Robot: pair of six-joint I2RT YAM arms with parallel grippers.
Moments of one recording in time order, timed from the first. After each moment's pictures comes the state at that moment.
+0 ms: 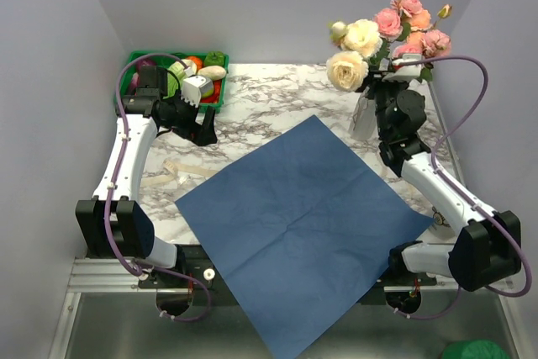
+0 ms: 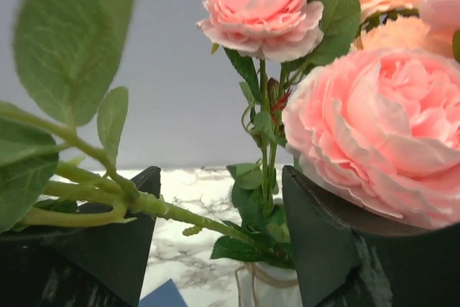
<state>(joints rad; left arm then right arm) -0.01 1.46 1.43 -0.96 0.59 0.42 0.31 1.28 0.94 0.59 0.32 -0.04</state>
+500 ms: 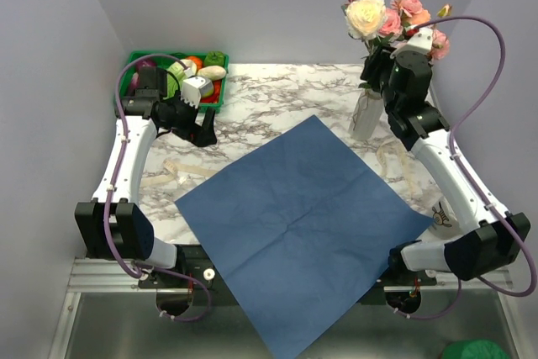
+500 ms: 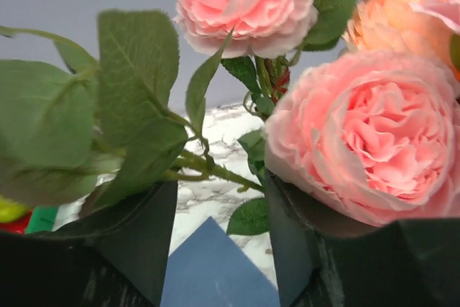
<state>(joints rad) -0.01 1.45 1.42 -0.96 0.59 0.42 0.31 1.34 1.35 -0.10 0.39 0.25</state>
